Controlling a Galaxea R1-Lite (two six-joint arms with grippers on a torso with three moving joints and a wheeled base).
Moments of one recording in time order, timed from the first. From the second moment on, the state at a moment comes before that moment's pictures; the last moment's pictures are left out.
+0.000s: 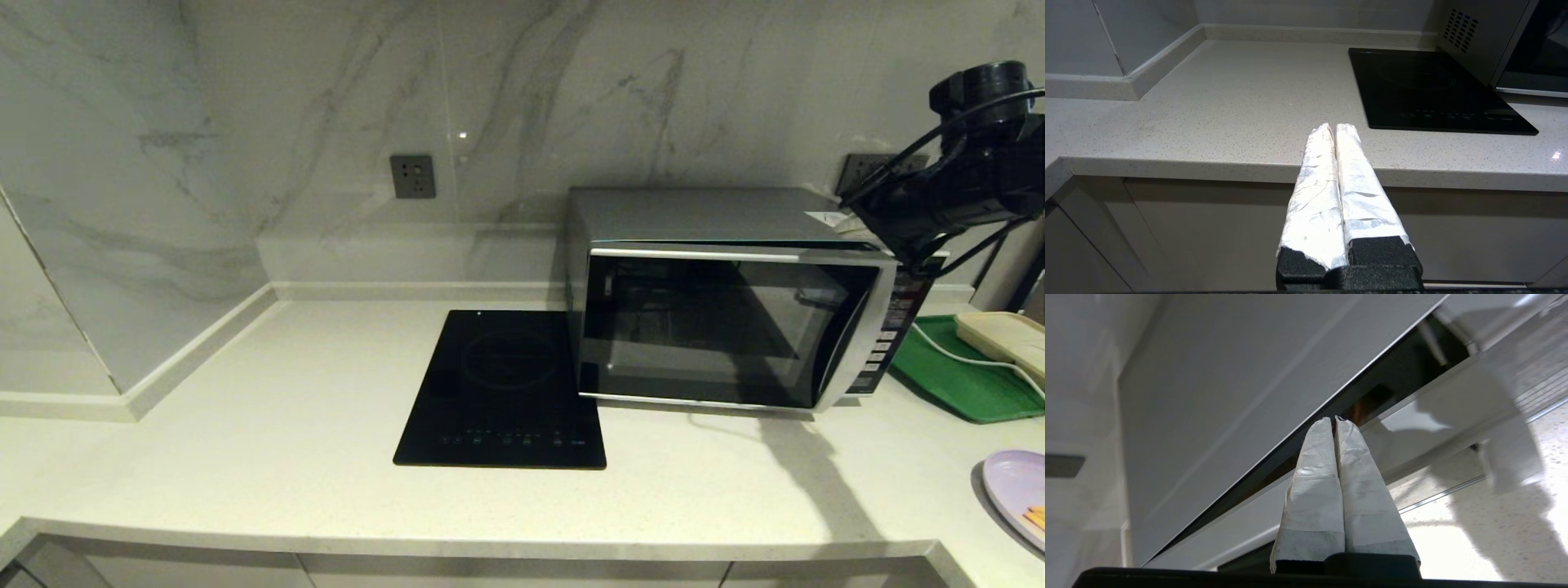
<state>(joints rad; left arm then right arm) 0.00 0.00 0.00 -0.01 0.01 -0.05 -0.06 2.02 -1.98 0.48 -0.03 0.83</state>
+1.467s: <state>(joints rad) 0.00 0.00 0.00 -0.01 0.01 -0.05 -0.11 1.82 -1.91 0.70 0.05 0.82</state>
